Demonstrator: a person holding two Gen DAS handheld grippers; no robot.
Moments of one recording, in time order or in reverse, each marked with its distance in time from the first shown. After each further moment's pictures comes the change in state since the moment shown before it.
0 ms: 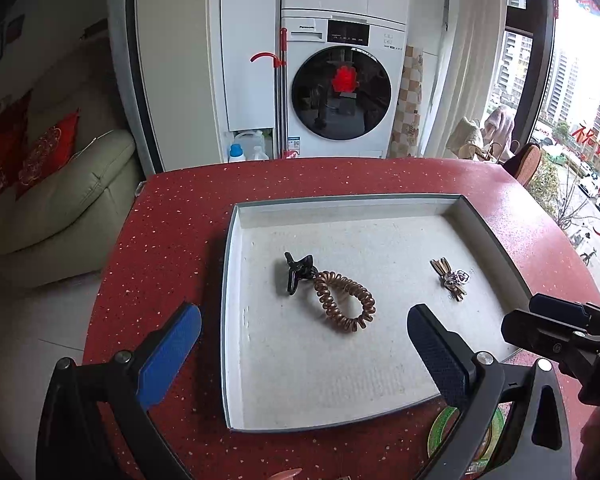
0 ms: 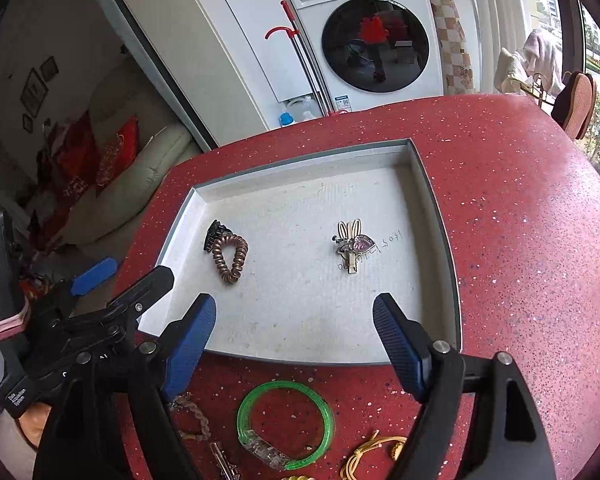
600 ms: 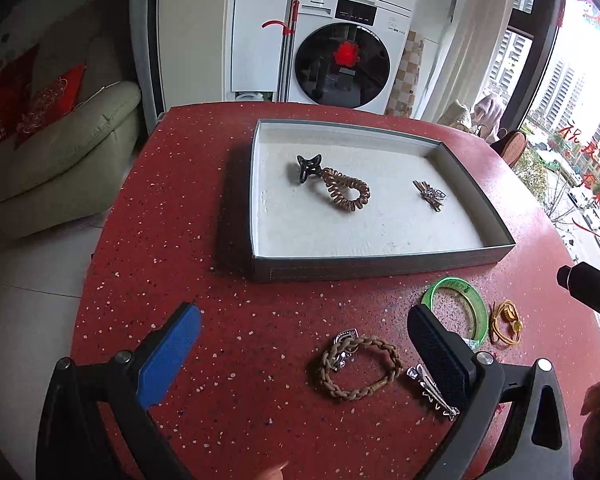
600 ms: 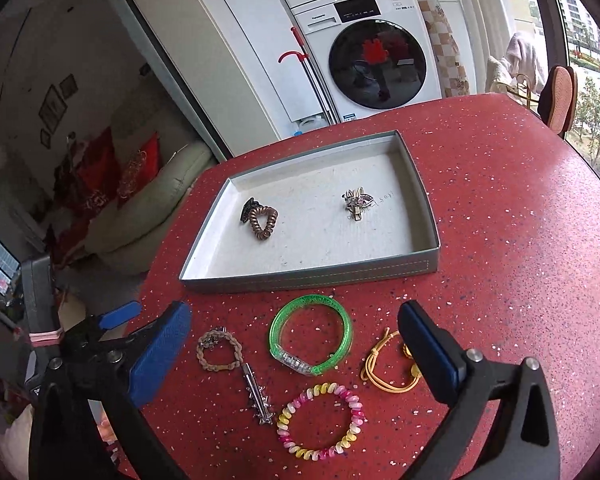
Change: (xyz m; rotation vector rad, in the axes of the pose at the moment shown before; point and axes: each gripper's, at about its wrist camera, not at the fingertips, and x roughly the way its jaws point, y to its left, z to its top) left arm -0.053 0.021 -0.079 -0.066 0.098 -0.051; right arm -0.063 0.008 -0.074 0.024 -0.103 0.054
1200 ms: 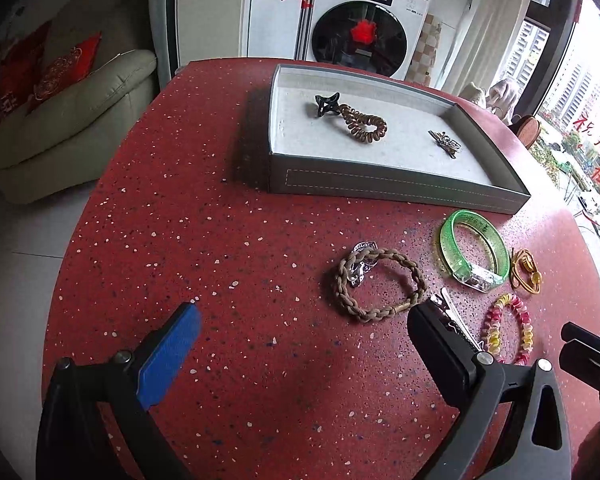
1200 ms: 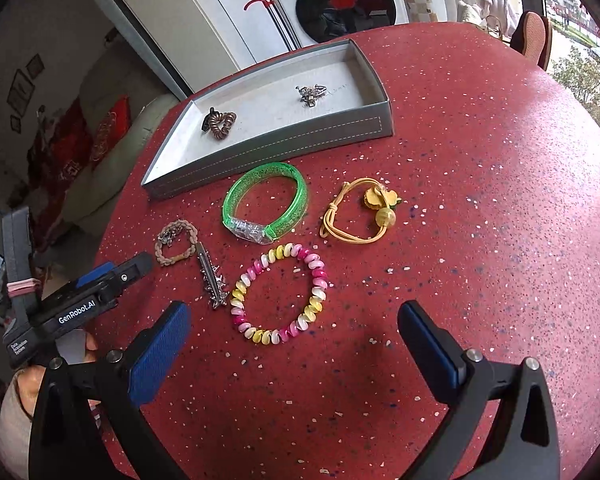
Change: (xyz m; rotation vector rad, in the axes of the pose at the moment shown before) left arm 0.010 0.006 -0.051 -0.054 0.073 0.027; right arm -0.002 -0.022 -0.078 0.049 0.186 -0.100
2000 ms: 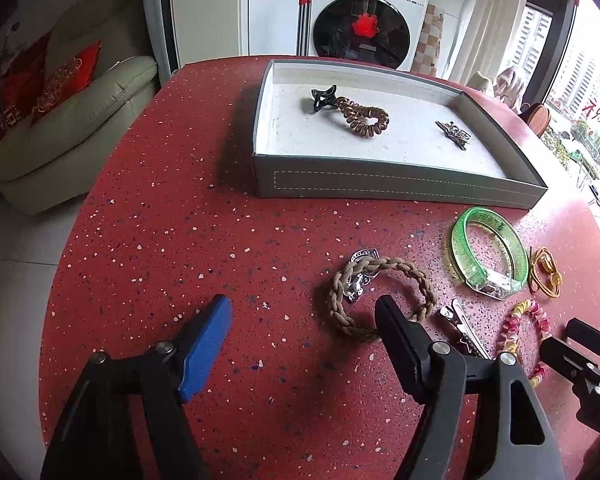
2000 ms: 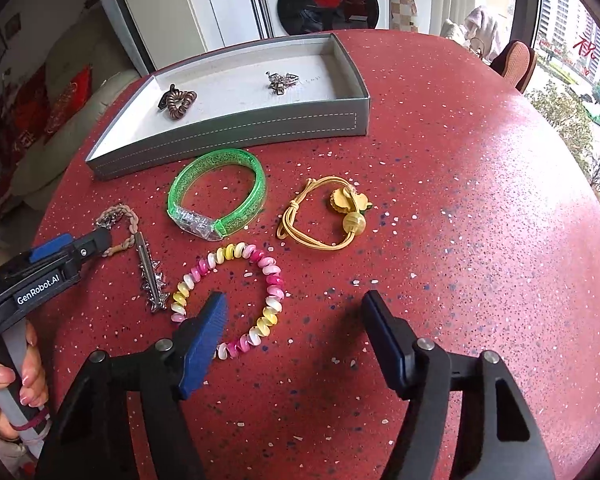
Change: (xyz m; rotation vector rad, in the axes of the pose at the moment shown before) left arm 0.017 -0.016 0.008 0.036 0.007 0.053; right arm 0.018 0.010 0.005 -0.104 0.021 -0.228
